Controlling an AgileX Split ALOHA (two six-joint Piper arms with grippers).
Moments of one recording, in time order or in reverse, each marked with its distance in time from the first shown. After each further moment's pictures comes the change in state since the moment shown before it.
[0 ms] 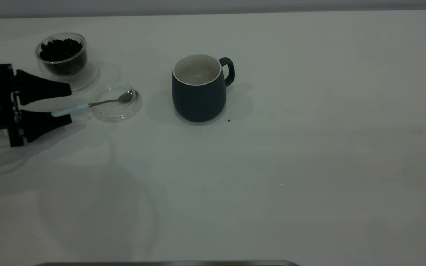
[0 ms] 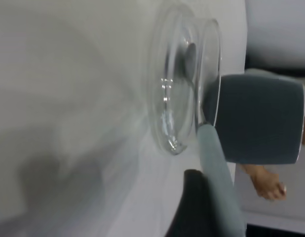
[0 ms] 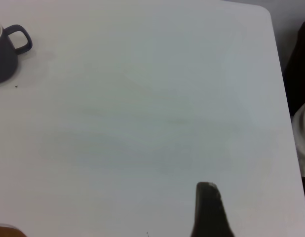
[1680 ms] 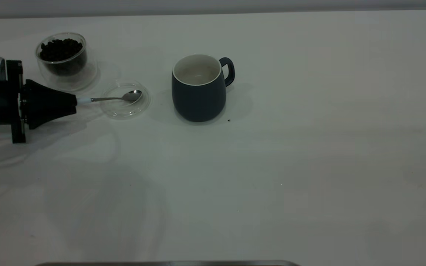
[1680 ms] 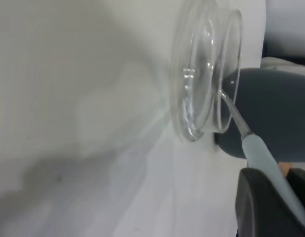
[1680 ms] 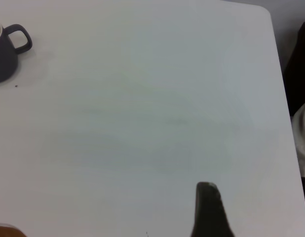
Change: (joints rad) left arm -0.021 -0.021 -0.035 0.054 -0.048 -0.081; right arm 0.000 0.000 0.000 0.000 0.000 -0.003
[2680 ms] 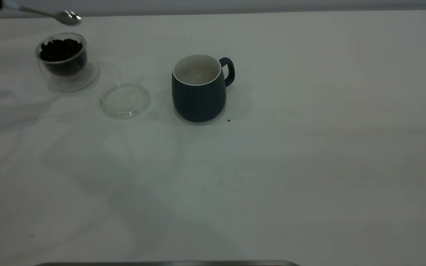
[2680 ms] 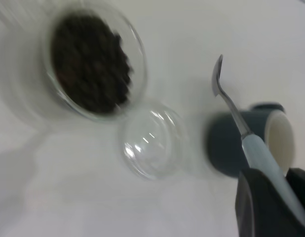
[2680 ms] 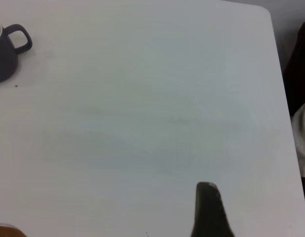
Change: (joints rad) left arm 0.002 -0.610 0.008 0.366 -0.269 -0.305; right arm 0.000 0.000 0.000 0.000 0.000 0.000
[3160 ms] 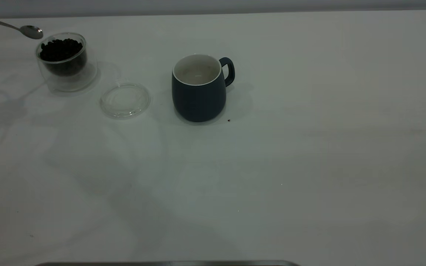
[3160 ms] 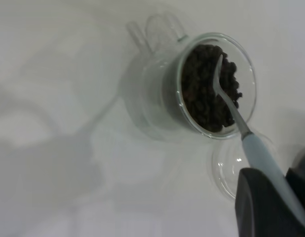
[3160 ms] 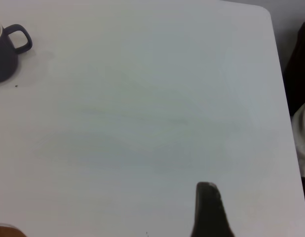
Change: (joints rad) left arm 0.000 -0.013 0.002 0.119 -0.233 -0.152; right arm 0.000 0.000 0.000 0.000 0.000 0.000
